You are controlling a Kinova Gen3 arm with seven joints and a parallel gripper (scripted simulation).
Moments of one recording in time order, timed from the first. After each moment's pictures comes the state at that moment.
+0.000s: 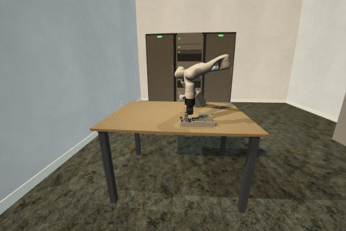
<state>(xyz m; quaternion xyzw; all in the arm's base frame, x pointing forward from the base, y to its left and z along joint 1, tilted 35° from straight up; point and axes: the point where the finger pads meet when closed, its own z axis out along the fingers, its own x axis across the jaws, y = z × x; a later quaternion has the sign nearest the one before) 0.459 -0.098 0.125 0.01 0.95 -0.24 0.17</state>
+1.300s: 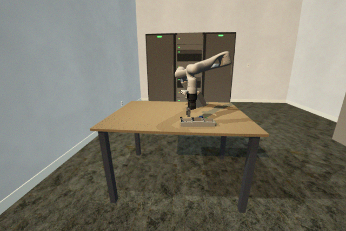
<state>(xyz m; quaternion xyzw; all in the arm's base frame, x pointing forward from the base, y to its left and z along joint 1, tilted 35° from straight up) 0.437 -0.068 0.143 -0.06 0.95 -0.26 0.15</state>
